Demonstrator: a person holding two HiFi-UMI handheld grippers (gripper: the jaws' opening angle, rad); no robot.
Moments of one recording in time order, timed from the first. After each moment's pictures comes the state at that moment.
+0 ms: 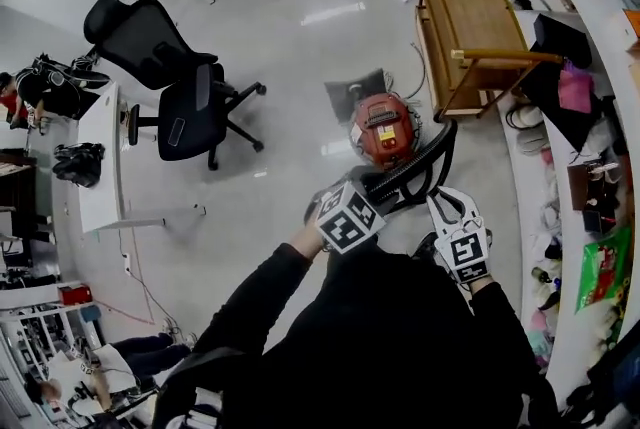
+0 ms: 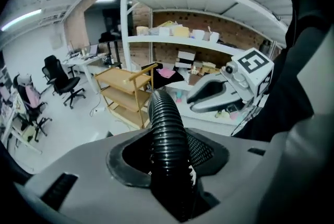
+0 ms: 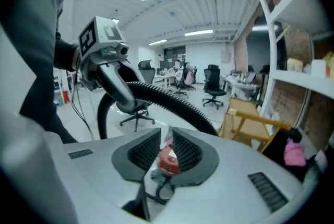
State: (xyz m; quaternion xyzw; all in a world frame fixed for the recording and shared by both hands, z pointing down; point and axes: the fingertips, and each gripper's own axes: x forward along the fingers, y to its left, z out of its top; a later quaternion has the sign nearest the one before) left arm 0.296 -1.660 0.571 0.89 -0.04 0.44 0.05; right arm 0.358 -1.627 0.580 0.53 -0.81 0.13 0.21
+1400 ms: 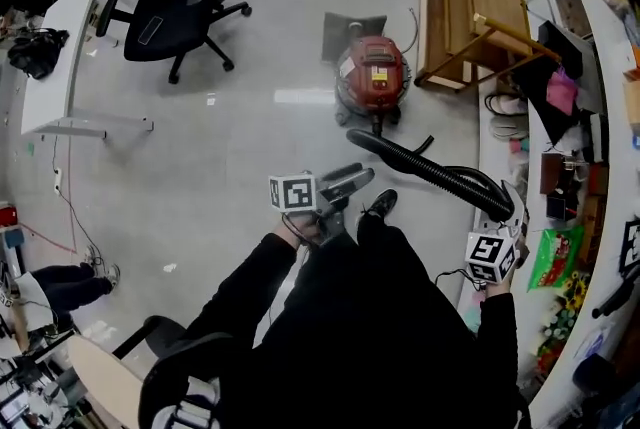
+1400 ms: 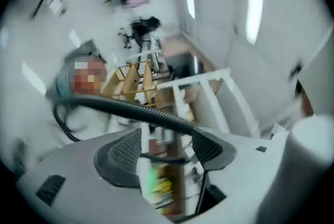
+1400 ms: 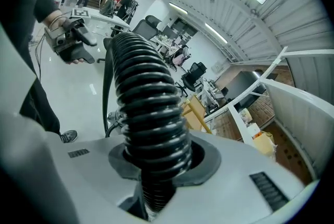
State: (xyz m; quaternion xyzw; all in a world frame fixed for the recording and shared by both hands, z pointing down) left arm 0.152 -1.547 0.627 0.78 -0.13 -0.03 0.61; right arm 0.416 -1.479 0.550 0.59 -0.63 -0.03 0.51
